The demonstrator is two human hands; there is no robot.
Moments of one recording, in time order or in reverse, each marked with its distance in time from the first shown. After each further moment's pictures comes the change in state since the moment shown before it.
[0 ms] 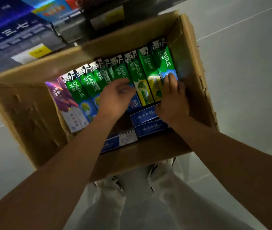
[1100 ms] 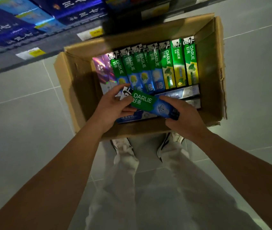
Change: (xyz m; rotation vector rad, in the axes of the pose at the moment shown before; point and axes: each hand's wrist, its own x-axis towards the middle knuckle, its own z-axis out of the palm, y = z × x) left_hand -0.134 -0.024 -0.105 -0.520 -0.131 -0.272; right_hand -0.138 -0.052 -0.068 0.603 -0.262 -0.238
